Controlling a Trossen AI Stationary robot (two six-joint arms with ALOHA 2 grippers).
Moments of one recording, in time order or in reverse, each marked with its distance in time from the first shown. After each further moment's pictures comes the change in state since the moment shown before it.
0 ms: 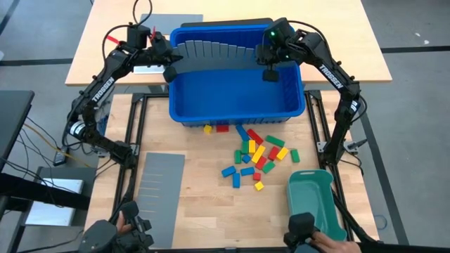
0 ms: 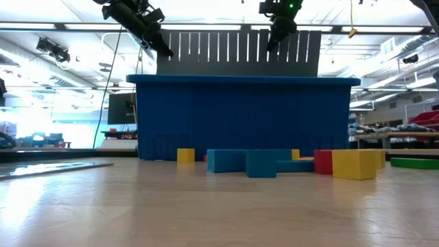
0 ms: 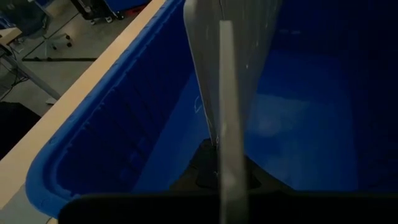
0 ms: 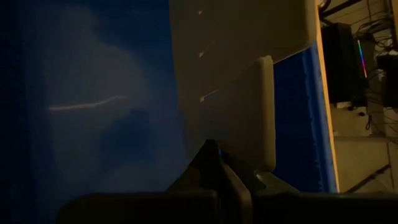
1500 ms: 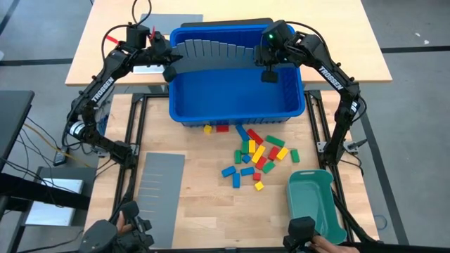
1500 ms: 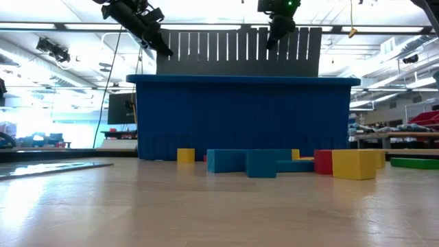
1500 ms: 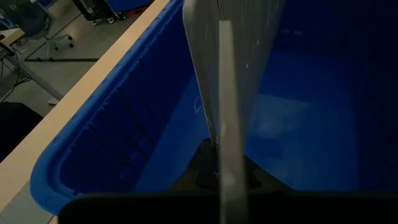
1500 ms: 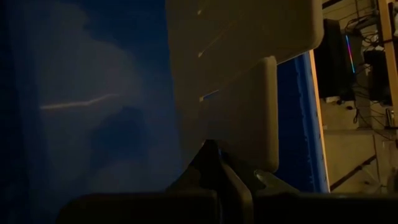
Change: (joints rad) left arm 0.000 0.000 0.000 0.001 -0.001 -0.003; right arm 0.035 -0.003 0.002 0.001 0.071 0.033
